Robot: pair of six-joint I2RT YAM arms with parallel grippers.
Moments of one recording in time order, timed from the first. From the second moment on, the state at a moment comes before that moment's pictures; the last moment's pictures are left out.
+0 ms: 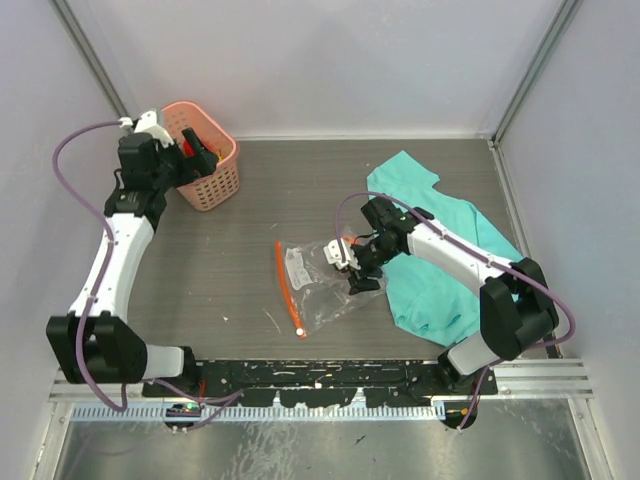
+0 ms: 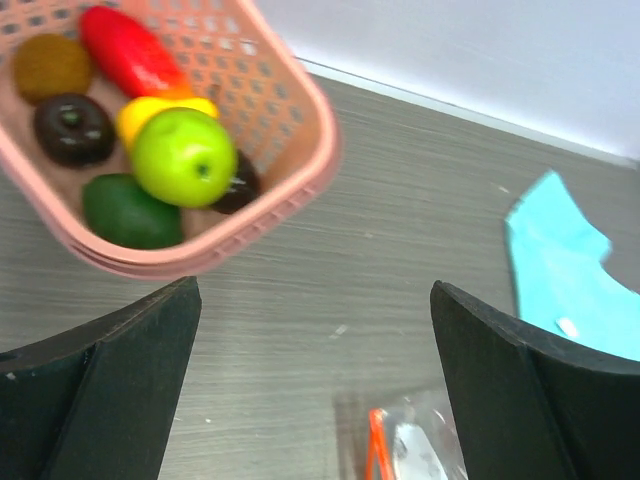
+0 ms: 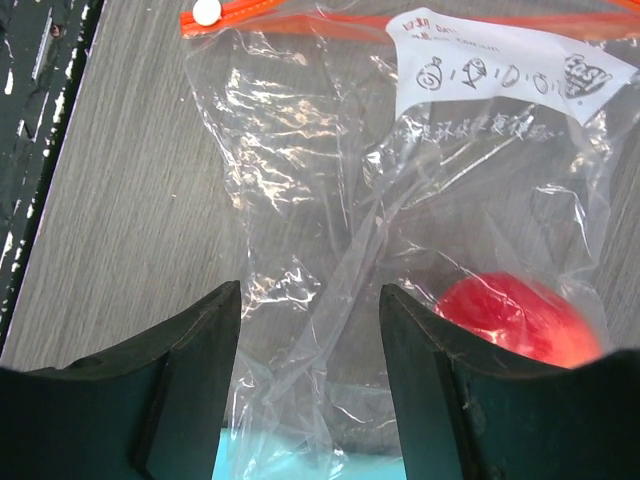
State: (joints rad) left arm 0.01 1.38 1.30 -0.31 0.10 -0.38; right arm 0.55 1.51 1.06 -0.82 -0.75 -1.26
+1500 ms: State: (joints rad) left arm -0.45 0.56 0.13 0.20 0.41 -0.95; right arm 0.26 1.50 1.13 -0.71 -0.75 -1.06
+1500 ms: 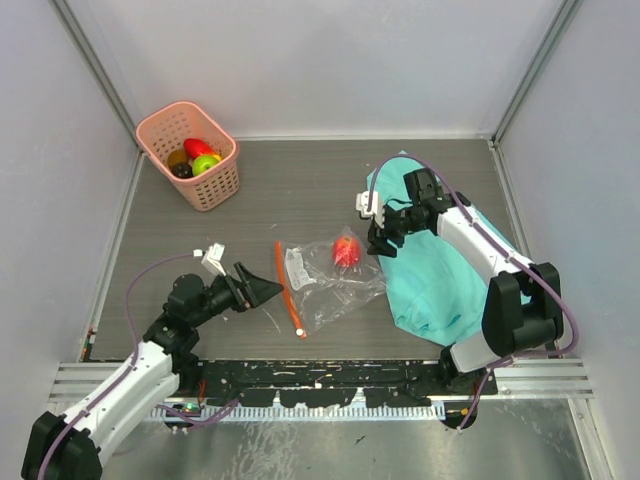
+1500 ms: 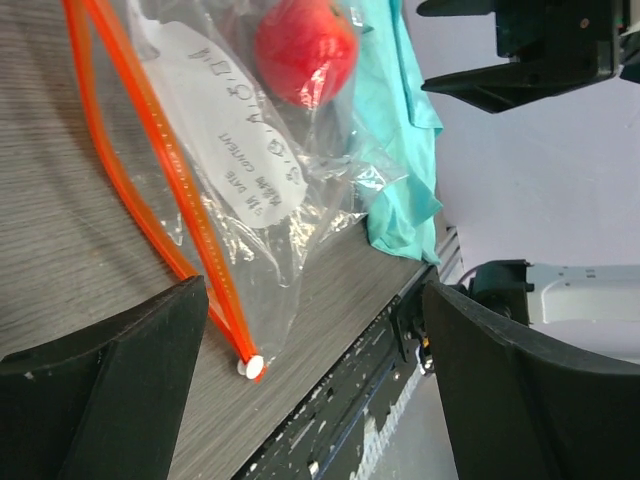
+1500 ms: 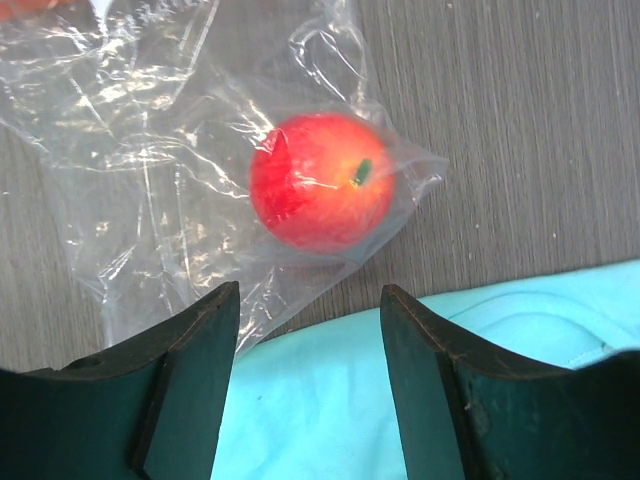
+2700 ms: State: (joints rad) left arm -0.46 1.26 0.32 0.43 0.43 -0.95; right arm 0.42 1.72 1.19 -0.68 -0.62 -1.34
